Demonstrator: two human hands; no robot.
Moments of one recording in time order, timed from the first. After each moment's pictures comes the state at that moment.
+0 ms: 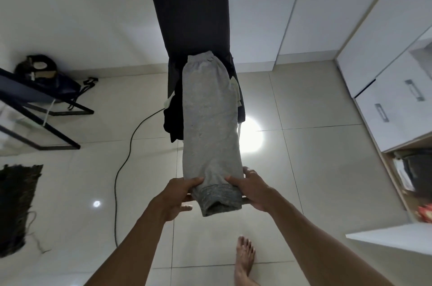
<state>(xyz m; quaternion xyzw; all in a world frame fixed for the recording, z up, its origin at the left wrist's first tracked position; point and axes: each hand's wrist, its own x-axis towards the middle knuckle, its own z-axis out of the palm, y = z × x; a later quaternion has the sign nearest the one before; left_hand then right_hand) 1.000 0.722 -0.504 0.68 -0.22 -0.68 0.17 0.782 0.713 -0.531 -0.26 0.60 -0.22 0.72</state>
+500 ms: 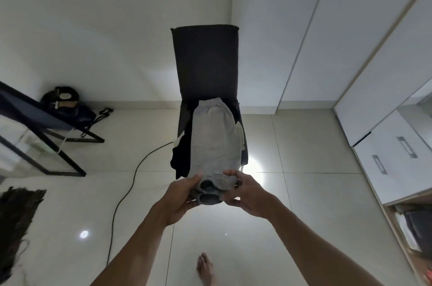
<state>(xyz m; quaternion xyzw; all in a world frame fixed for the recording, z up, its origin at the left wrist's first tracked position) 1.004 0.657 -0.412 0.58 -0.25 -0.70 0.32 0.787 0.636 -0.428 -0.32 0.49 -0.26 0.77</state>
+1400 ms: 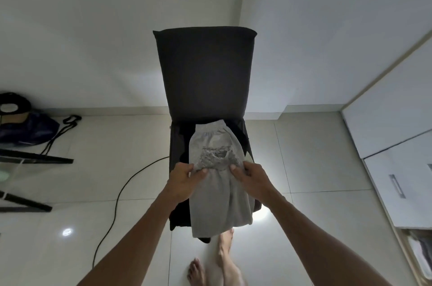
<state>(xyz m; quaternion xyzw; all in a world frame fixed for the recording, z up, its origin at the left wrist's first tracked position) 1.074 0.306 -0.489 0.62 -0.53 -0.53 0.23 0.844 0.305 -0.484 -0.53 0.66 -0.21 0.48</state>
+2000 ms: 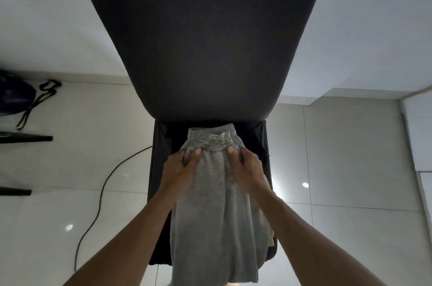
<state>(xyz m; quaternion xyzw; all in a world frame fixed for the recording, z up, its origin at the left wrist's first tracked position) 1.035 0.103 -0.656 0.75 -0.40 -0.46 0.25 0.843 0.088 -0.655 -0.49 0.69 -0.19 0.49</state>
